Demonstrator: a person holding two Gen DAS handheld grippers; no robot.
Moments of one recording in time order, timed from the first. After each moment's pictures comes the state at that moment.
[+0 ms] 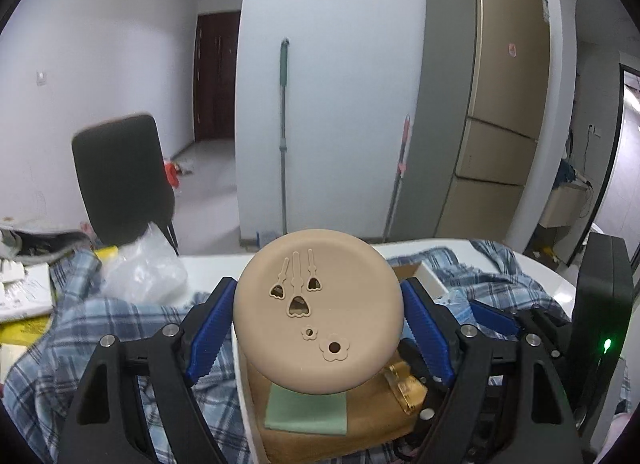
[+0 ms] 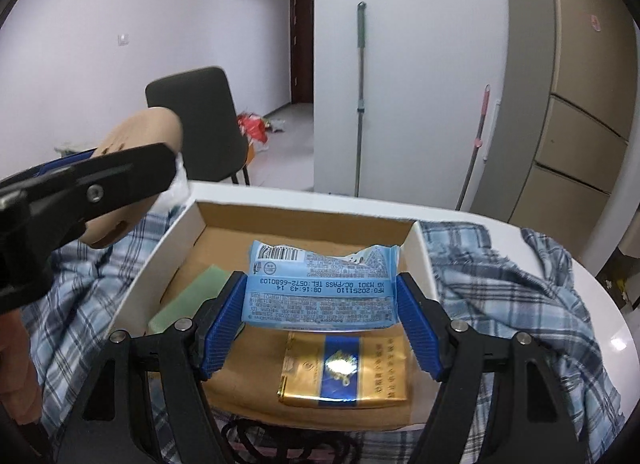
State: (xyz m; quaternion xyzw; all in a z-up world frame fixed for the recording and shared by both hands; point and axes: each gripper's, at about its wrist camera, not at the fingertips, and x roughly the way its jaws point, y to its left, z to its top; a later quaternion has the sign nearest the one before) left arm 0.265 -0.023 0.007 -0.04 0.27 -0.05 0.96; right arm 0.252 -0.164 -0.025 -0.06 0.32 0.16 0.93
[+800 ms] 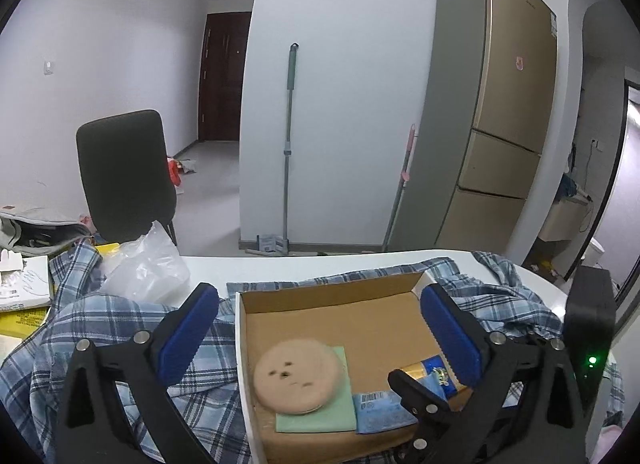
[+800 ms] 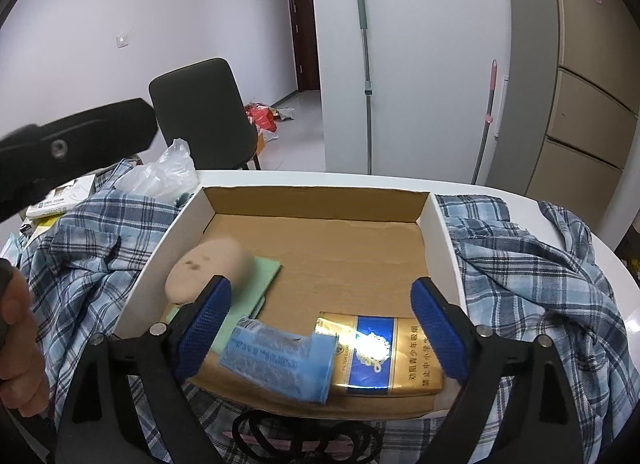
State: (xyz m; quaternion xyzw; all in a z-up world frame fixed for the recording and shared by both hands) left arm 0.260 -0.012 0.010 -0.06 0.25 -0.04 0.96; right arm 0.255 -0.161 -0.042 -0.03 0.35 0.18 0.92
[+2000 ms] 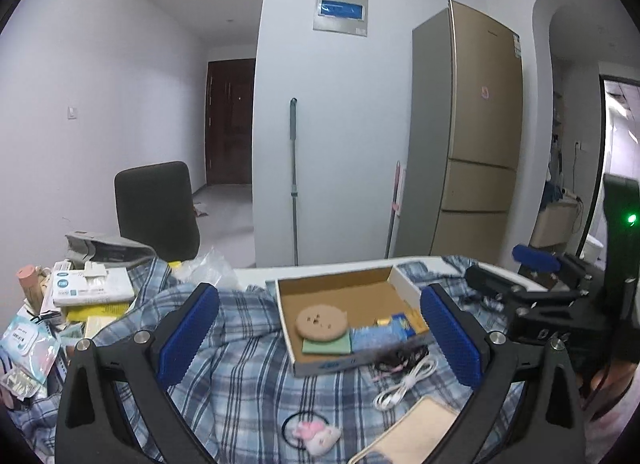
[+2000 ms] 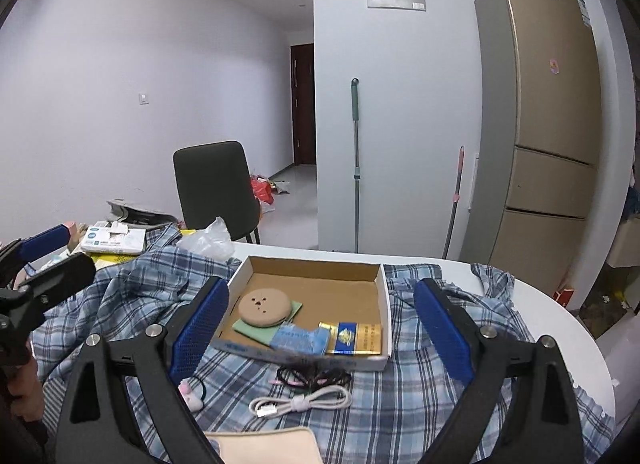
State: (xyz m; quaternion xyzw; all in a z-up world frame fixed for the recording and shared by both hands) left arm 0.062 0.002 0.073 -0.02 0.18 -0.03 0.98; right arm 0.117 -0.203 0.073 -0.03 0.21 0.17 0.96
